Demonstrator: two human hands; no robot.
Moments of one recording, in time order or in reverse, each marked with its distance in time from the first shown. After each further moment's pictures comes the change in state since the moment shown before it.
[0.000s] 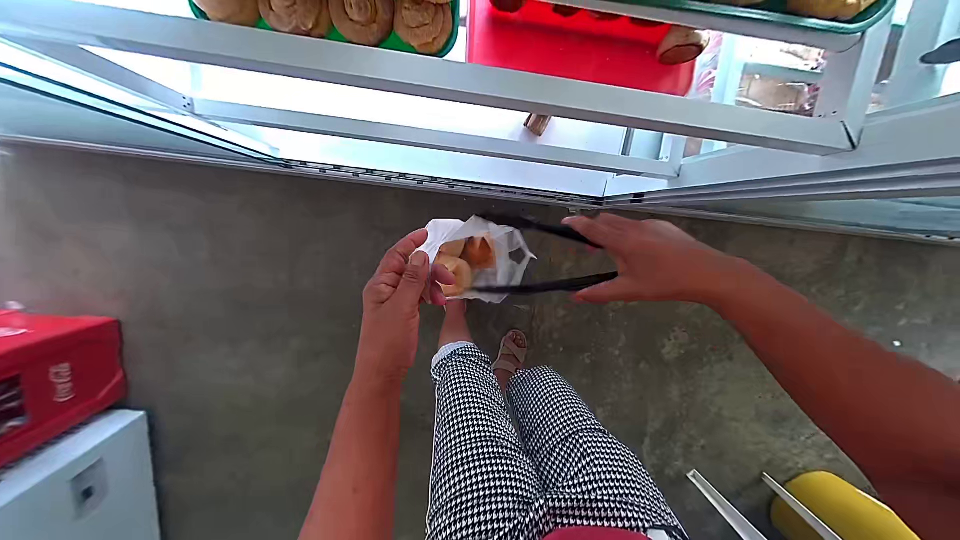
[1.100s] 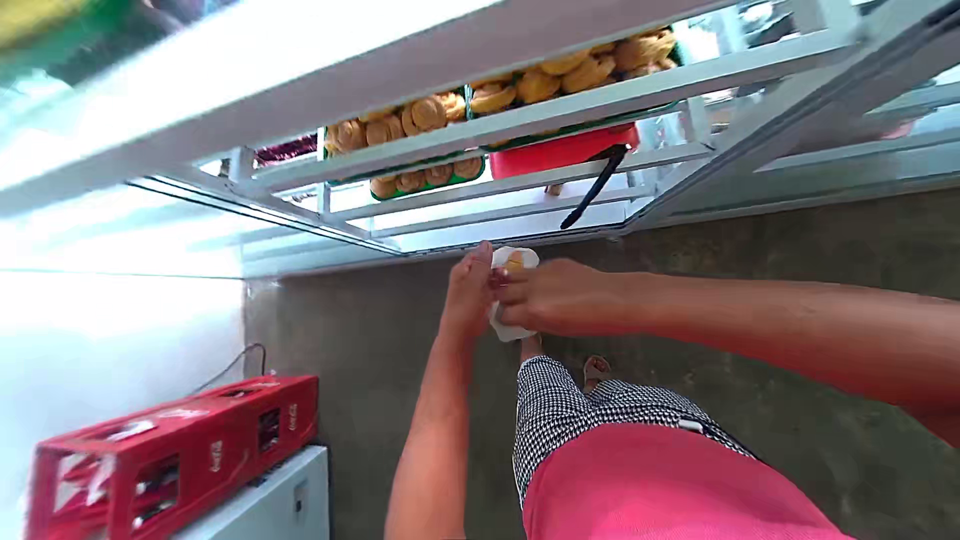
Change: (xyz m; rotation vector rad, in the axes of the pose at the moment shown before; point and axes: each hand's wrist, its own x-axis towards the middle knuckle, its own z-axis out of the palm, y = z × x) left_hand -0.127 0.156 0.083 0.290 -0.193 0.052; right_hand -0.125 -0.204 -0.065 -0.101 0.504 -0.847
